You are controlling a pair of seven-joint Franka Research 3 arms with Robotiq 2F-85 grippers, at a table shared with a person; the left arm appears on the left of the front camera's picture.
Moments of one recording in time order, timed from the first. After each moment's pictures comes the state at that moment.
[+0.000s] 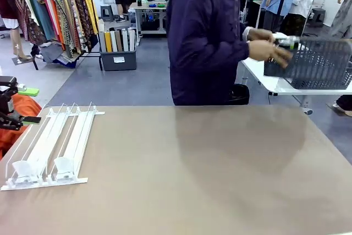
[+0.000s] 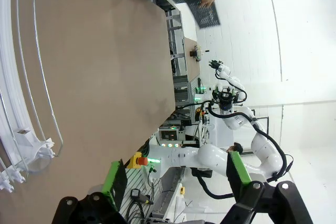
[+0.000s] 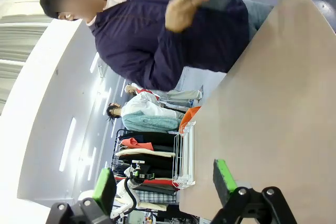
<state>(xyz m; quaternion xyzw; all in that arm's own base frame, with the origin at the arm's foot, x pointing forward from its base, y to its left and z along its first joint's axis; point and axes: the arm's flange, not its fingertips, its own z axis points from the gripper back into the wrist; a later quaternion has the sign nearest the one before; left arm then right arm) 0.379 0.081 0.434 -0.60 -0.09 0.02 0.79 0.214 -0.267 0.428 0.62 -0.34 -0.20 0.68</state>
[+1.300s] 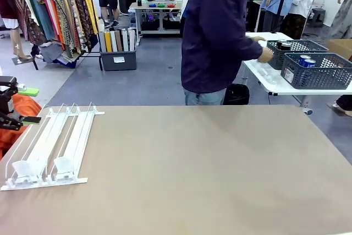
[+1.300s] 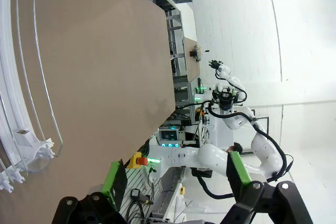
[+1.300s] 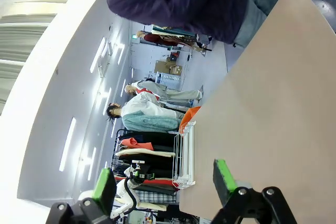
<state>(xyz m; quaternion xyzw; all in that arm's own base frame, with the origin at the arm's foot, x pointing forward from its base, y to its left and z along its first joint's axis) 0.379 0.081 0.434 -0.60 -0.09 0.02 0.79 0.214 -0.267 0.428 0.62 -0.34 -0.20 0.68</state>
